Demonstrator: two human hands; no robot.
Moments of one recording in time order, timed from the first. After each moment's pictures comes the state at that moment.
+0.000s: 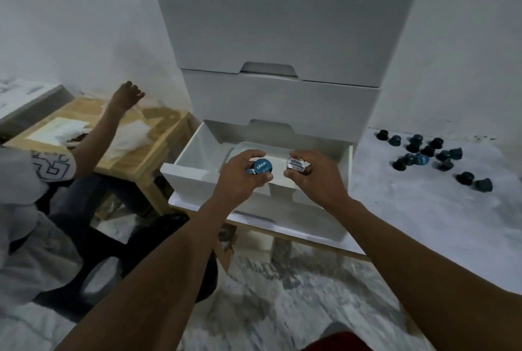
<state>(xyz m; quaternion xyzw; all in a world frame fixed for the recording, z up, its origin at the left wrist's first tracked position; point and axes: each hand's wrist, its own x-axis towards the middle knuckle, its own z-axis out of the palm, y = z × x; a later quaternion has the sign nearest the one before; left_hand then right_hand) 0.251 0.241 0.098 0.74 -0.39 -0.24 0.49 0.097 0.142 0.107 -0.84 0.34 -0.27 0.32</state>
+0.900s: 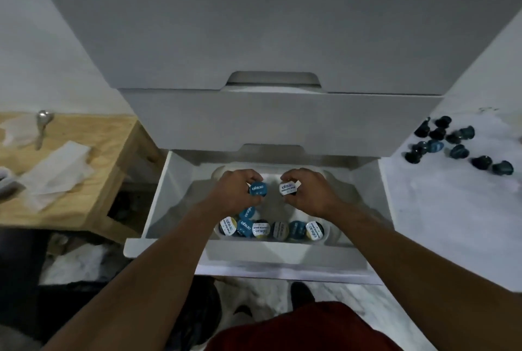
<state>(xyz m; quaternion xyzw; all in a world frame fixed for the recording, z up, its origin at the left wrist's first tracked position) 0.387 0.127 0.041 0.76 -0.55 -0.30 0.17 0.208 0.042 0.019 -0.83 0.44 -0.06 0.33</state>
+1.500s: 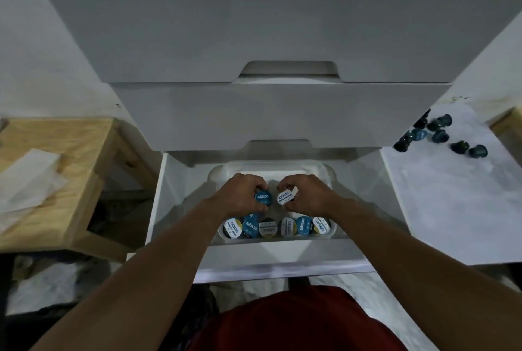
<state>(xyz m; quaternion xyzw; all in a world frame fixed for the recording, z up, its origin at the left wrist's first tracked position) 0.405 0.115 0.009 0.68 -0.64 -0.35 0.13 0.223 0.056 0.009 -0.81 0.46 0.01 0.35</state>
